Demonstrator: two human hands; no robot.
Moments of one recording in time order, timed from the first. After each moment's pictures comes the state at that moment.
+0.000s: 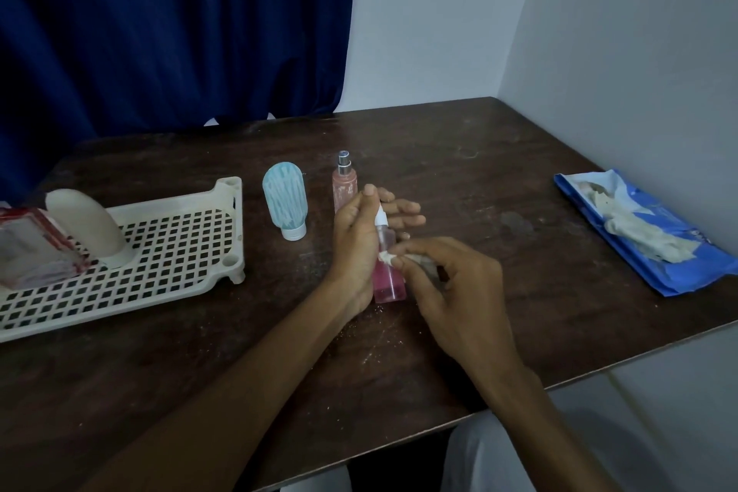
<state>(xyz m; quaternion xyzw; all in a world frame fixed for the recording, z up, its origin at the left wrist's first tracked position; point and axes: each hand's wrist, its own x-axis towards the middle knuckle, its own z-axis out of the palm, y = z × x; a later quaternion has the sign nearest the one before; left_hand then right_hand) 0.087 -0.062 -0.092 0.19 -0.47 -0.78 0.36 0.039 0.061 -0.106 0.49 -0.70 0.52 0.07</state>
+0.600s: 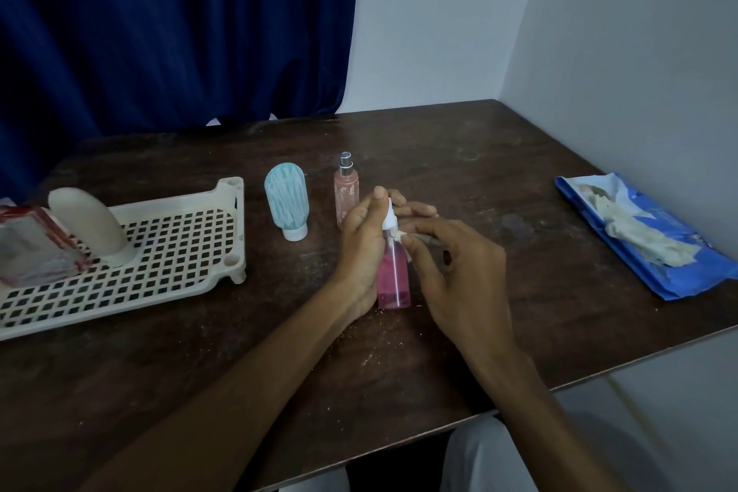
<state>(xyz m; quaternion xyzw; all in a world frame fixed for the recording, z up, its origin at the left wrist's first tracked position) 0.088 -0.057 -0.091 0.14 -0.46 -0.81 0.33 0.033 0.050 -0.099 0.46 -0.72 0.50 0.11</state>
